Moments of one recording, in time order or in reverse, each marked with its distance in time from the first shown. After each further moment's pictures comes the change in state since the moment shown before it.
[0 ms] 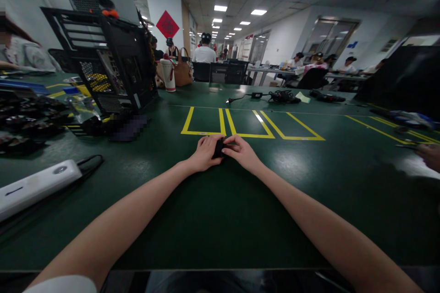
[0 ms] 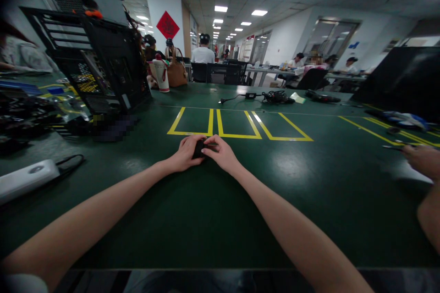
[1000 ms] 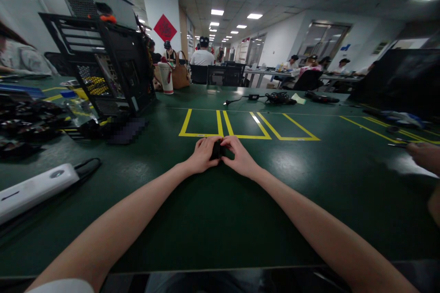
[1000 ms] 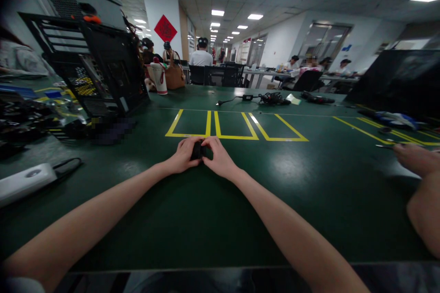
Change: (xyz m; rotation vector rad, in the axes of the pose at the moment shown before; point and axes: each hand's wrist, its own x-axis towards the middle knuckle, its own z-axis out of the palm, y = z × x) left_hand 0.000 0.003 -0.002 0.011 -0.005 0.007; right_hand -0.008 -0.010 0.003 -0.367 0.004 -0.230
